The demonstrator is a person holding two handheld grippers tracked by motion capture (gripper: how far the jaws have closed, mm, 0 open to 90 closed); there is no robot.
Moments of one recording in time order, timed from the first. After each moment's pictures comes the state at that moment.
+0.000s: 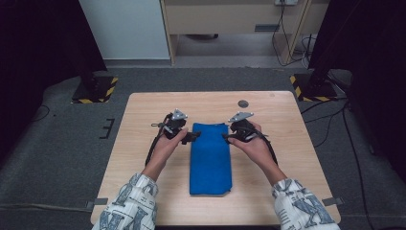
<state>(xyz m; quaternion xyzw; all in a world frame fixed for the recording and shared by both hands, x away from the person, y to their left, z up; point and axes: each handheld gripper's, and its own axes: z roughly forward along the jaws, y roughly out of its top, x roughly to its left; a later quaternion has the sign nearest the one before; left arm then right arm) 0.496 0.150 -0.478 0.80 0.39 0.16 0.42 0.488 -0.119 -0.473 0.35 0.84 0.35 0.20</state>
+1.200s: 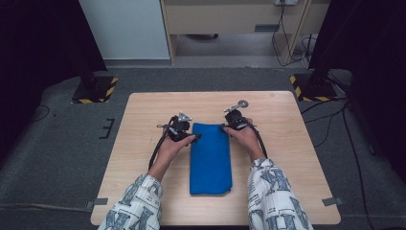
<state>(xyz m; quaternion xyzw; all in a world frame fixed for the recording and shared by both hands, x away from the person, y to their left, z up) 0.502 0.139 -0.497 0.82 0.40 0.15 0.38 0.567 -0.105 -0.526 0.43 0.83 0.33 0.15</state>
